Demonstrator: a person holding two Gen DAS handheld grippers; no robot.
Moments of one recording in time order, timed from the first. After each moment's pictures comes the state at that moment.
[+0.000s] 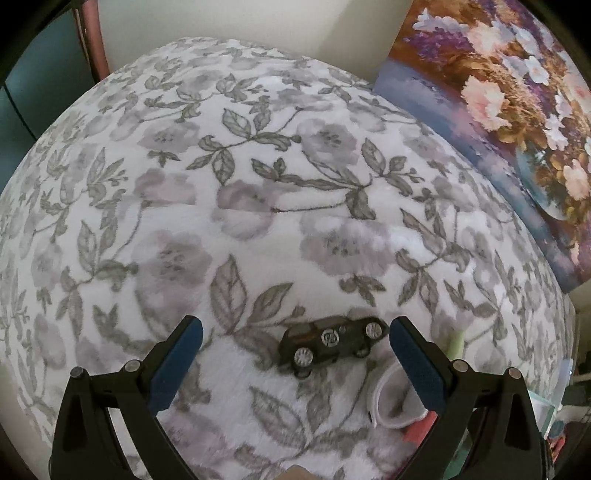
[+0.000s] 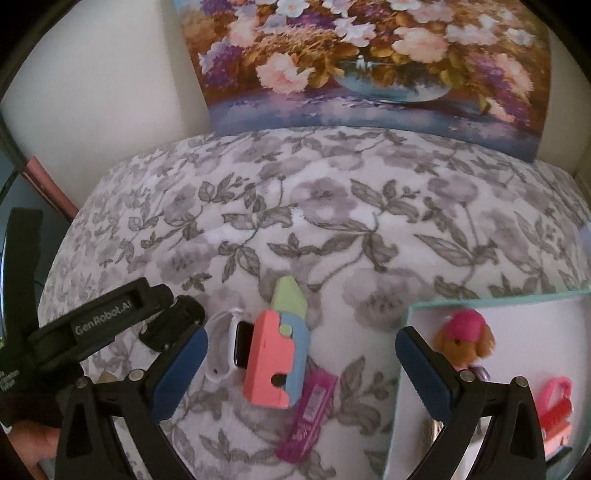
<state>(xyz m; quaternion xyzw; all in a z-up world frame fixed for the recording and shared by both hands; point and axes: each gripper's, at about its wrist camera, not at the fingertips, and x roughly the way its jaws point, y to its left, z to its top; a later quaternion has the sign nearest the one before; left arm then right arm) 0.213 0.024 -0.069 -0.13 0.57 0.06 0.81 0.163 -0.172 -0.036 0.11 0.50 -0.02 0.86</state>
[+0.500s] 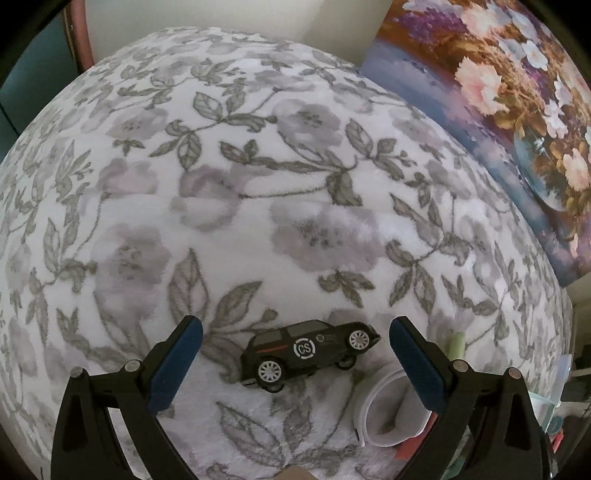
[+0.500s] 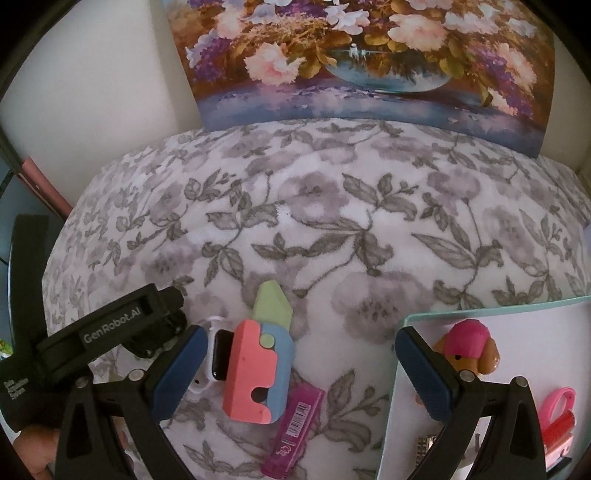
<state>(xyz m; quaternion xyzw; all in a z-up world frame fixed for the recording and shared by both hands) 0.223 0.009 -0.092 -0.14 0.58 0.04 0.80 0.171 -0.181 -0.048 0.11 0.51 -0.02 0.85</state>
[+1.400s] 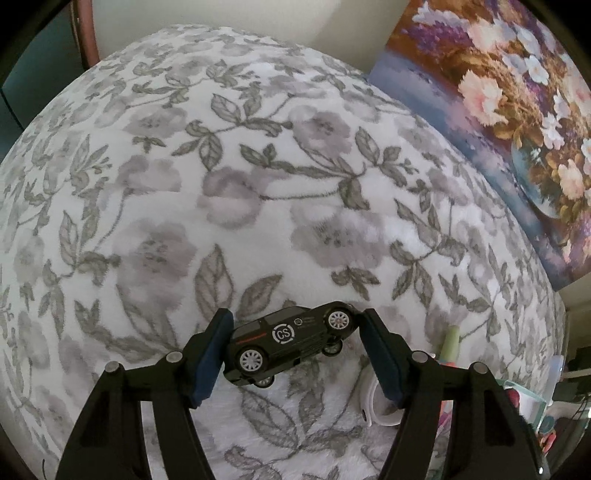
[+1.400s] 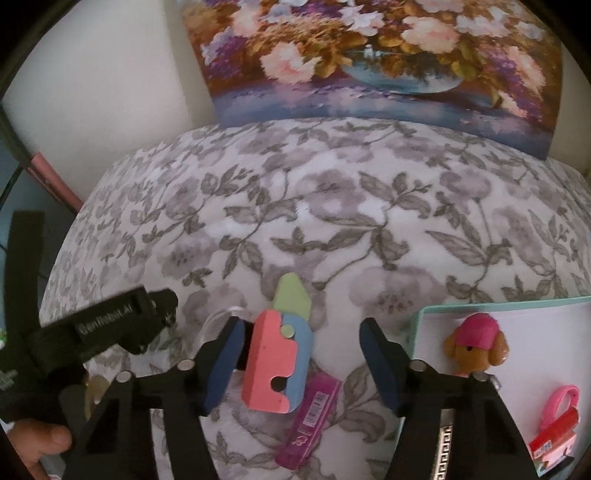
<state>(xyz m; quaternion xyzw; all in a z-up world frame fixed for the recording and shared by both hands) 0.211 0.034 -0.069 -0.16 0.58 0.04 0.80 0.167 -0.169 -0.045 0.11 0.51 0.00 0.85</state>
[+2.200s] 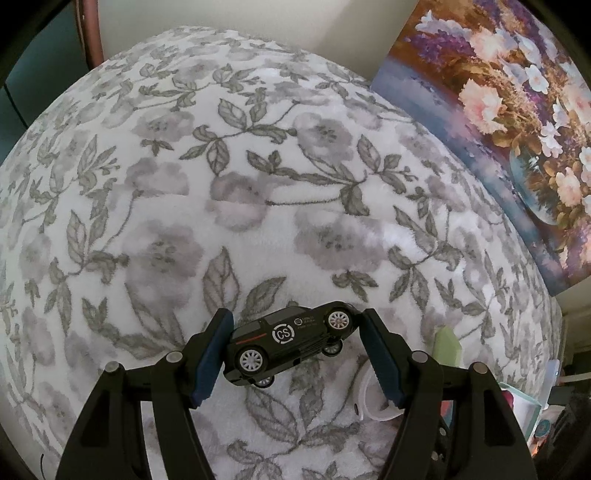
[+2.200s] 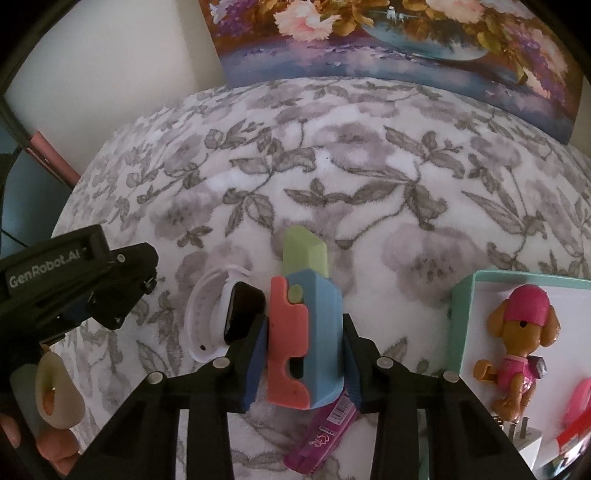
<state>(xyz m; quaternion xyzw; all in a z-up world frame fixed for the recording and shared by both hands) 0.209 0.033 -0.062 -0.16 0.57 0.04 0.80 0.166 -0.155 -0.079 0.10 0.55 0.02 0.83</state>
